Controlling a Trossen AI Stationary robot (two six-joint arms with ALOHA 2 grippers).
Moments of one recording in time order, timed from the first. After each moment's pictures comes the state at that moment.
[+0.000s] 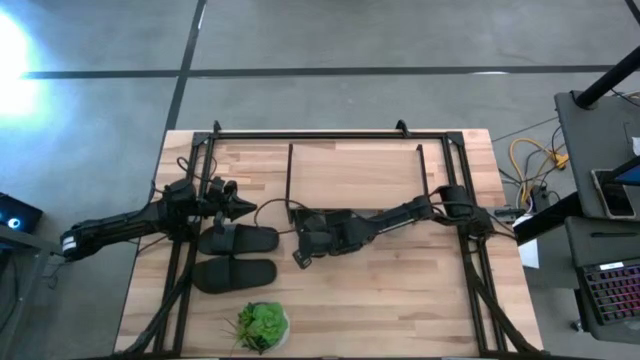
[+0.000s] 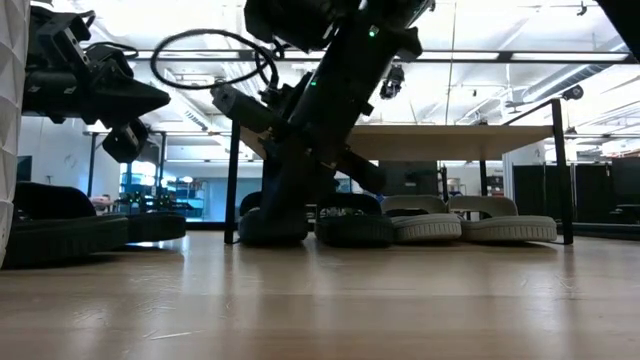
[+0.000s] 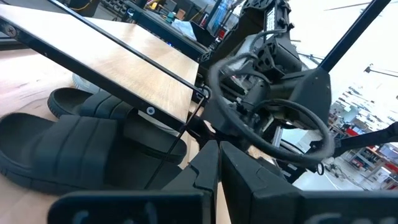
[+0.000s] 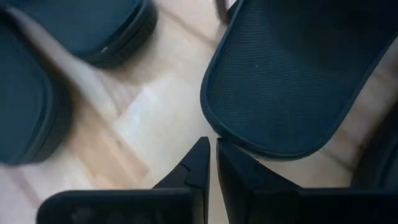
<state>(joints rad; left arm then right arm) 0.34 0.22 0.01 0.15 0.34 -0.54 0.18 2.17 1.57 -0.43 0.29 0.99</state>
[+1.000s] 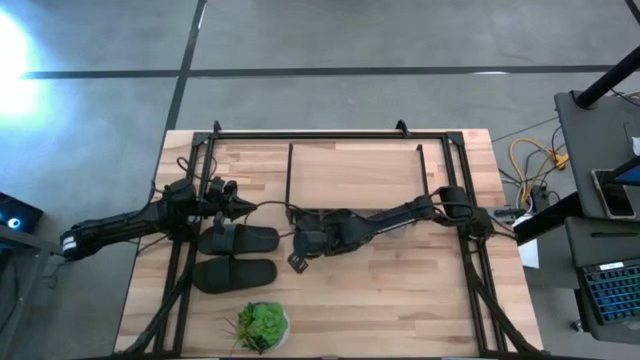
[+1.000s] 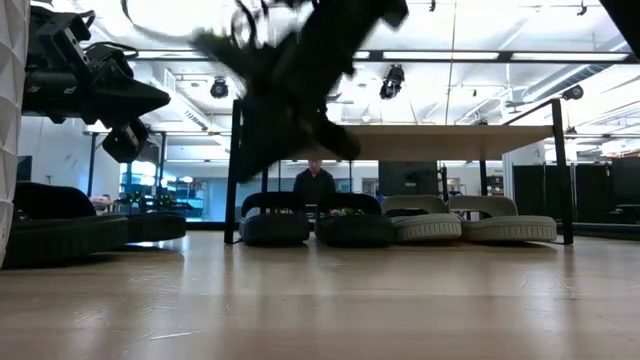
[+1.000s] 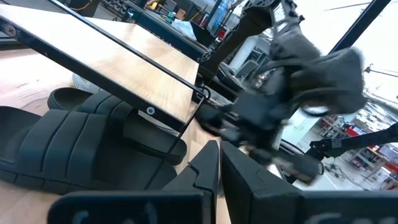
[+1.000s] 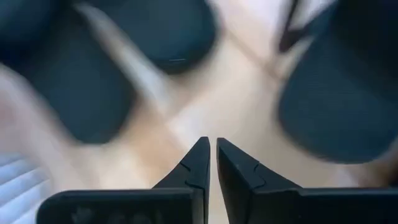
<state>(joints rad) 0.34 0.22 0.01 0.15 0.34 -0.54 0.20 2.17 1.71 -0.50 0.24 0.85</state>
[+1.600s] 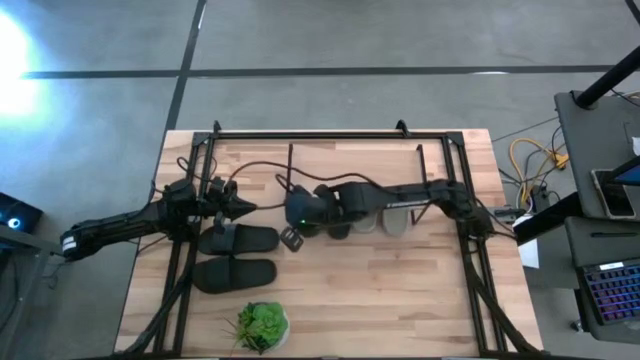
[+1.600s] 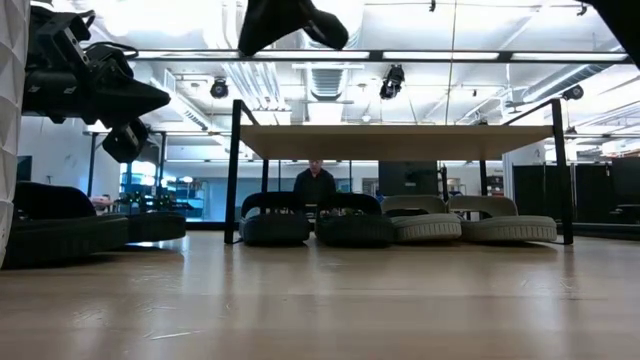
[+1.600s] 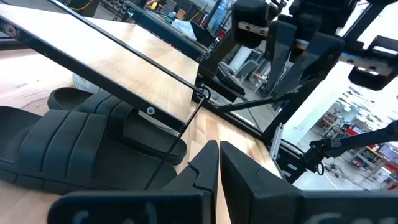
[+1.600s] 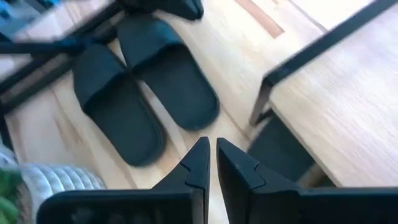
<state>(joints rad) 0.34 0.22 0.01 0.15 0.34 -0.54 0.14 2.17 2.25 -1.02 0.24 0.68</state>
